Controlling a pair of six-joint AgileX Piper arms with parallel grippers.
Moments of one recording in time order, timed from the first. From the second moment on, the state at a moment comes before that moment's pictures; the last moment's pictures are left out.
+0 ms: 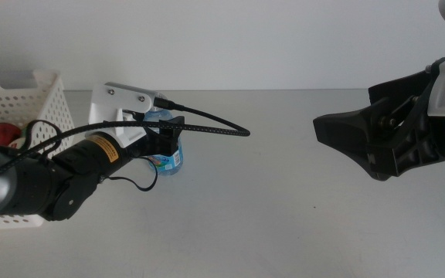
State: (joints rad) left arm -0.28 1.75 -0.73 0.24 -0.69 -0.25; right arm 0.68 0.98 -1.02 -0.02 0.60 0.08
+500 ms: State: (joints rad) left arm -0.28 1.99 -0.74 0.14 -0.98 -0.23; right arm 0.68 0.98 -1.02 -0.02 0.60 0.08
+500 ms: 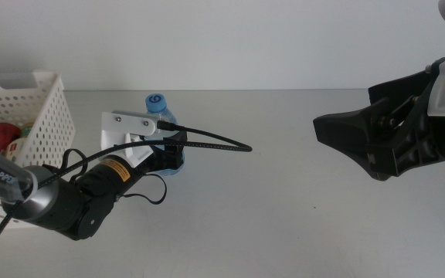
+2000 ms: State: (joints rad) left arm 0.25 1.42 -1.37 0.00 0.86 0.22; right arm 0.68 0.98 -1.02 -0.02 0.60 0.08
